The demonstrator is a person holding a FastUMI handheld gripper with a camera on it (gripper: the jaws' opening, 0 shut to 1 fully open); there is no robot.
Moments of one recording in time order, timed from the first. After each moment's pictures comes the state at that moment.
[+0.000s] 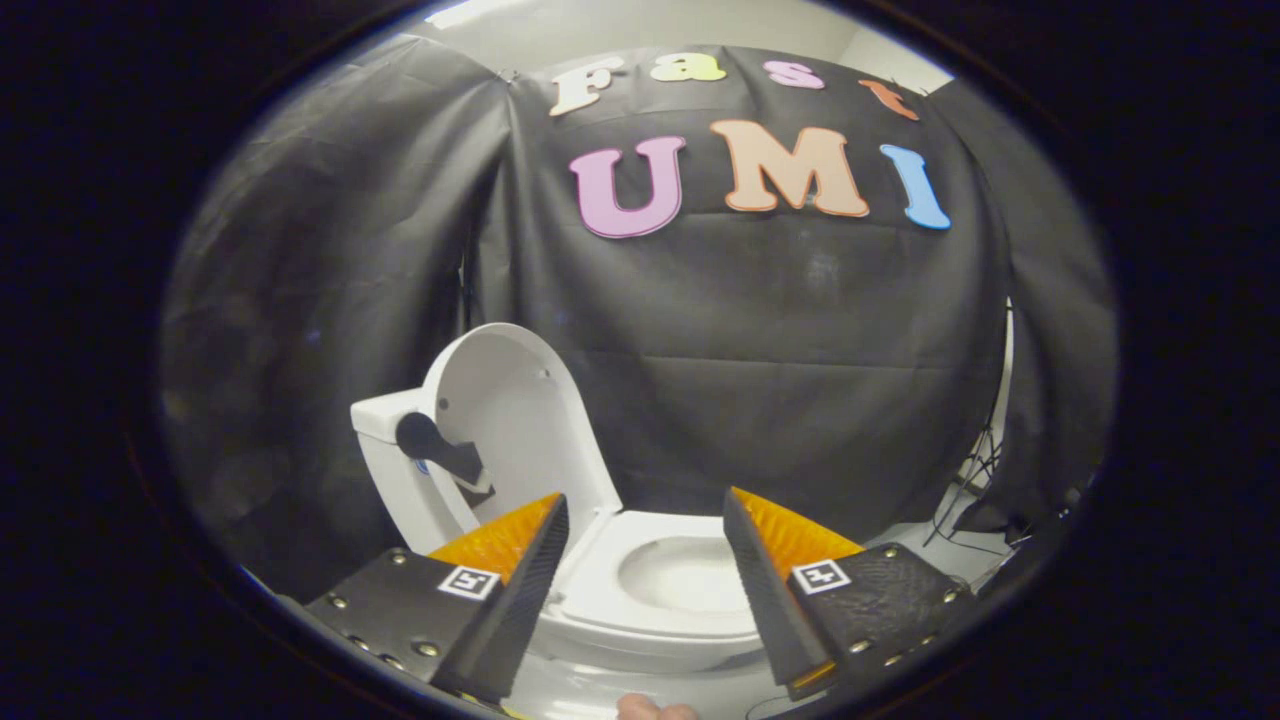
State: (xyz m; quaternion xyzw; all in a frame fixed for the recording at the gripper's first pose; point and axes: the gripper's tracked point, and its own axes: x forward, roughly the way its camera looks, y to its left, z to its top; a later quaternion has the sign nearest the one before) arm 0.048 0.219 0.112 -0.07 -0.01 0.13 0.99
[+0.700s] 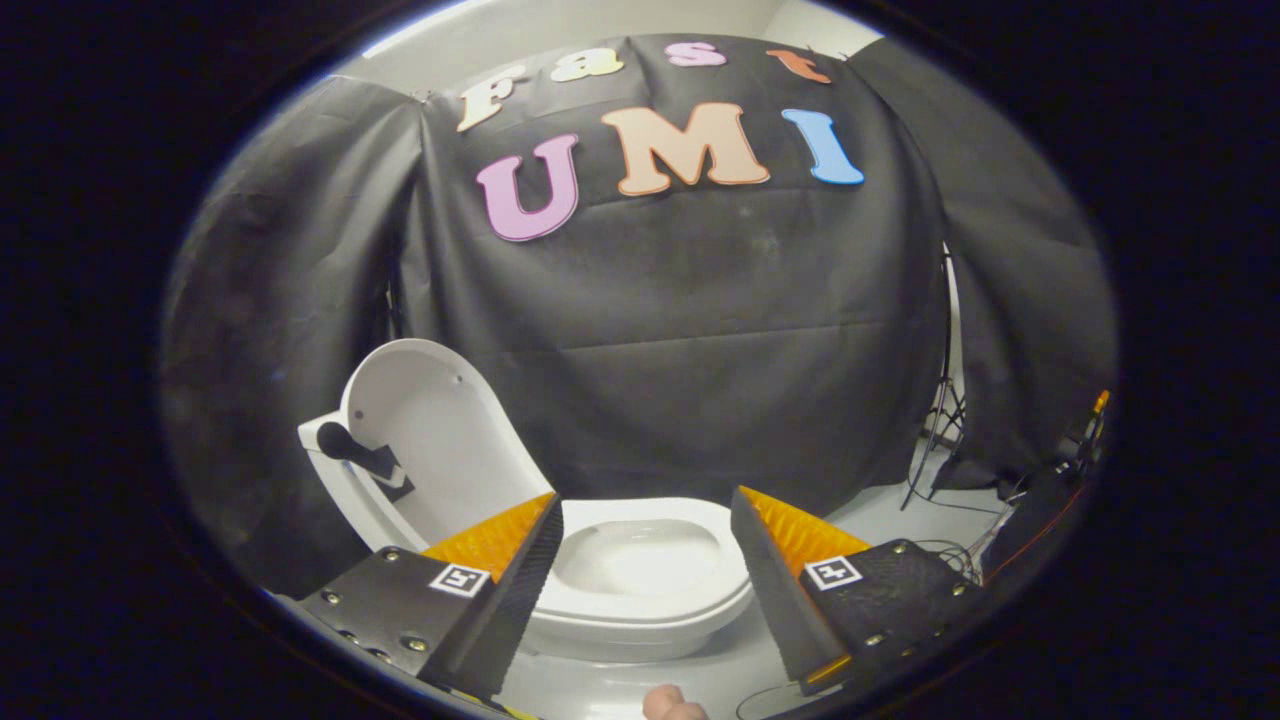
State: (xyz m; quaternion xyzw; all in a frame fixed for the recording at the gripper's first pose) arm 0.068 0.104 0.116 0.00 0.01 0.08 1.00
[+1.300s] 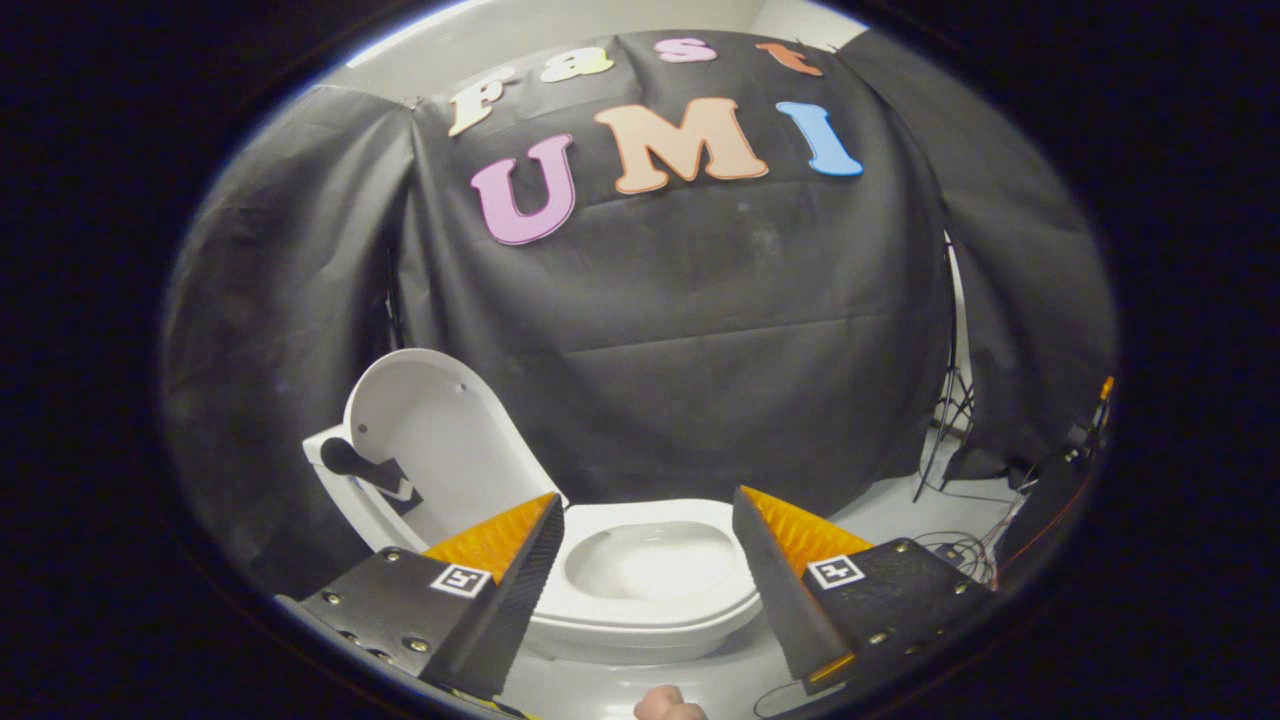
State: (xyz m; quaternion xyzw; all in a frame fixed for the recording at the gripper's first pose) arm 0.070 0.129 0.123 0.00 0.00 0.10 1.00
